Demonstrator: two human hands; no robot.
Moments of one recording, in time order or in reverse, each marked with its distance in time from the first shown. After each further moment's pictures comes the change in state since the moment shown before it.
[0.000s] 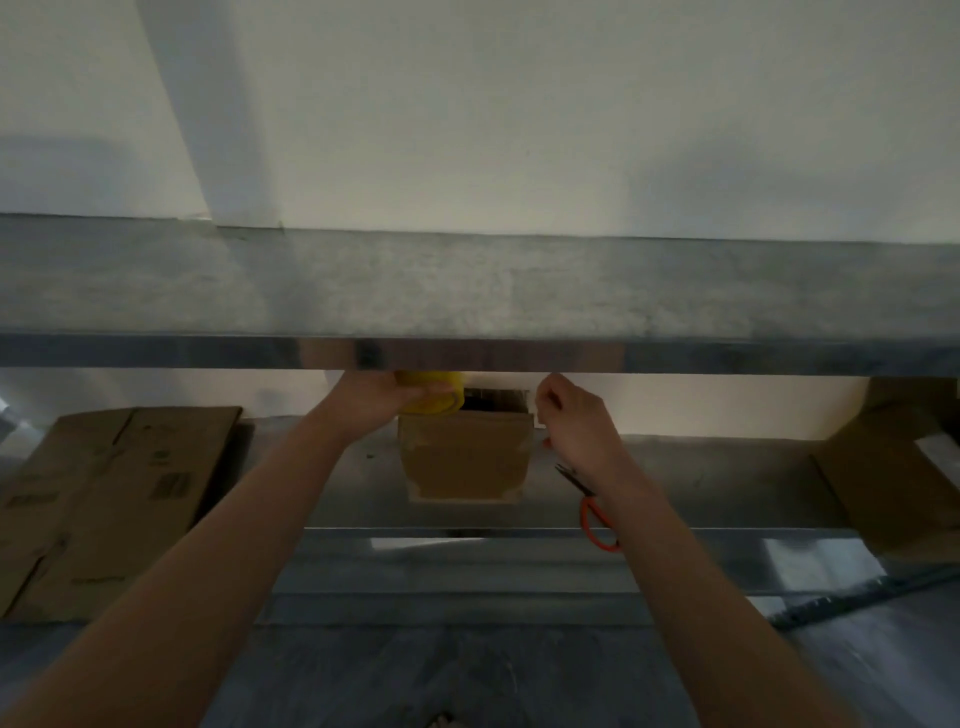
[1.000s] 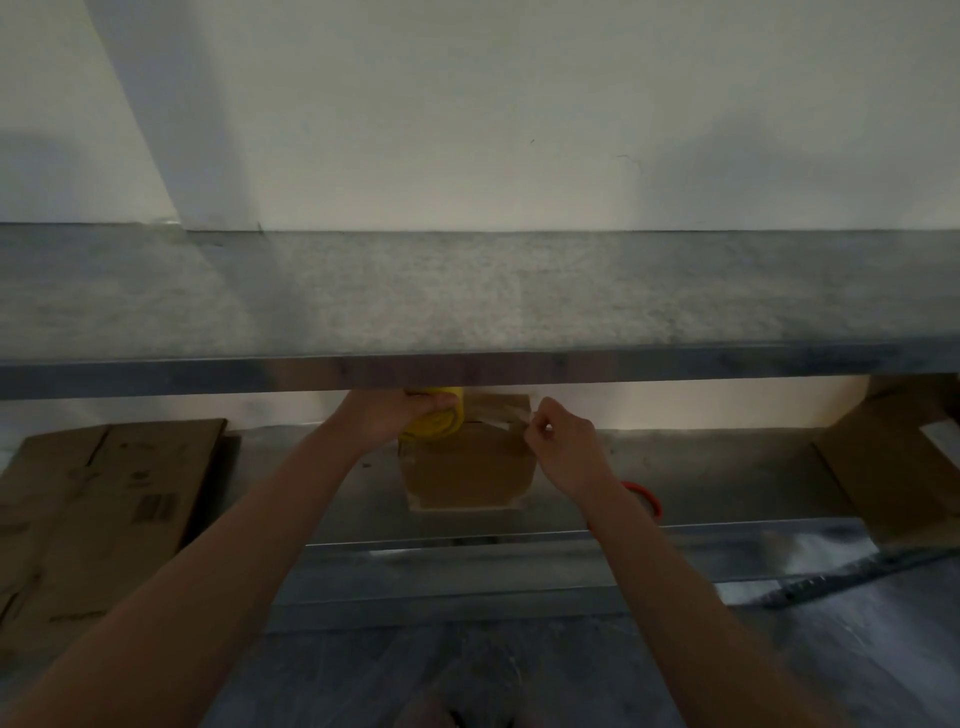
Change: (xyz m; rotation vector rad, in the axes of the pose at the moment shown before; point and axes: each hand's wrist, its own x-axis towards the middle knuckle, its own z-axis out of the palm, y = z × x) left_hand 0.025 -0.020 0.006 0.189 0.024 -0.023; right_hand 0.011 0.032 0.042 -0.030 0.019 0.032
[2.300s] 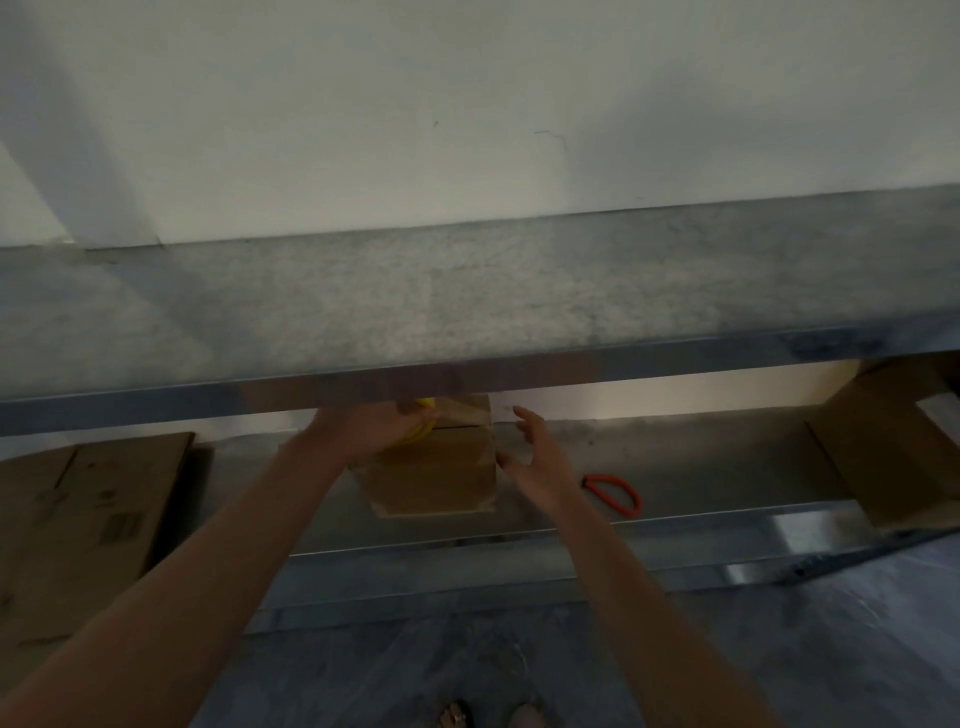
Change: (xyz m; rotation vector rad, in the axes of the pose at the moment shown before) left_hand 0.021 0.020 0.039 0.465 -0.190 -0.155; right_hand 0.011 0.071 0.028 0.395 -0.122 0.236
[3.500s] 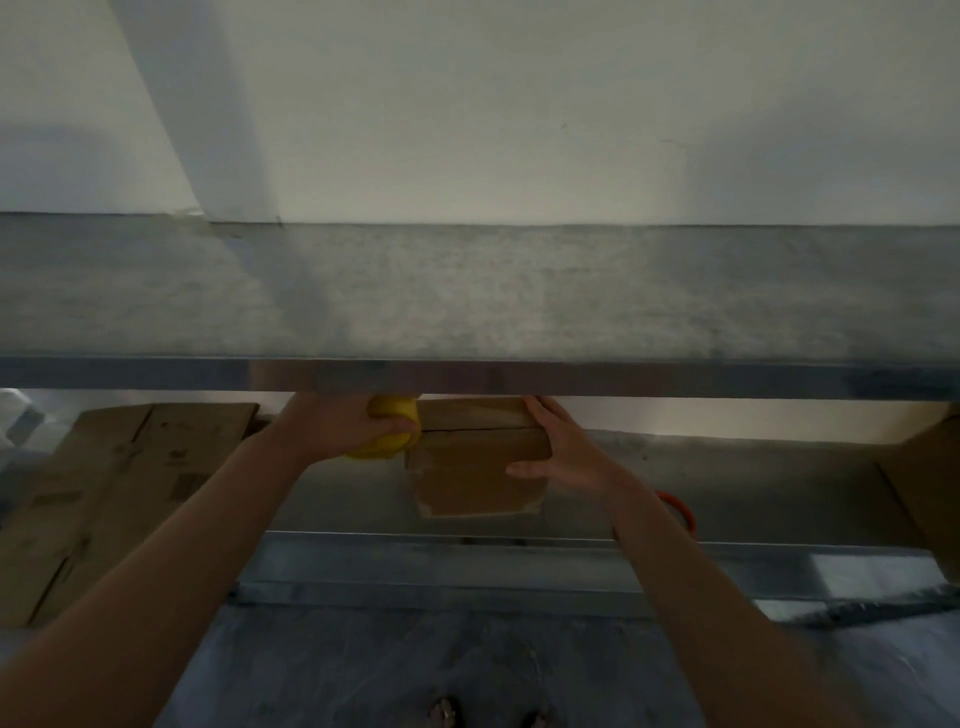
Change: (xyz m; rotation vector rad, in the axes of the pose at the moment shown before) left_hand -0.027 -0.104 -0.043 0.015 0.102 0.144; right_hand 0.019 -0.046 0.013 -0.377 -0.344 -0.200
